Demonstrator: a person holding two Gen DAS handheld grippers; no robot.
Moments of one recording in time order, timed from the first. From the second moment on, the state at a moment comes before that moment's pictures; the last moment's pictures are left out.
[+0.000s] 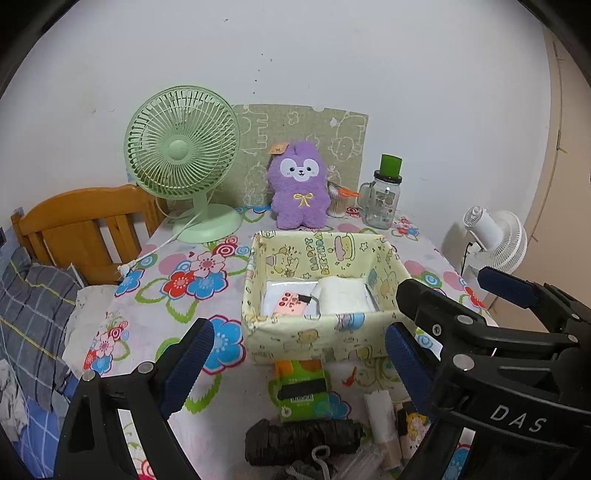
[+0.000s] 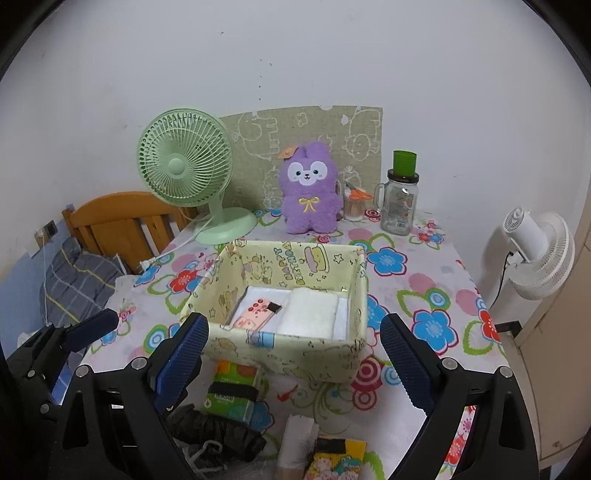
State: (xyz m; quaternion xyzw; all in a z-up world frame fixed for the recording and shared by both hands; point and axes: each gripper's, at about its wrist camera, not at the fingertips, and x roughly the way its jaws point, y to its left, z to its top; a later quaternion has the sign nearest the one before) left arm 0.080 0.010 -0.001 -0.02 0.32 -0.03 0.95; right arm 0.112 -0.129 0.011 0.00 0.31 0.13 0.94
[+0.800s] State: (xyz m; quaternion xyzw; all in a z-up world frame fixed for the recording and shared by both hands) left arm 0.034 0.007 -0.030 -0.02 0.32 -0.03 0.95; right arm 0.068 -0.139 -0.021 0.00 0.32 0.12 0.94
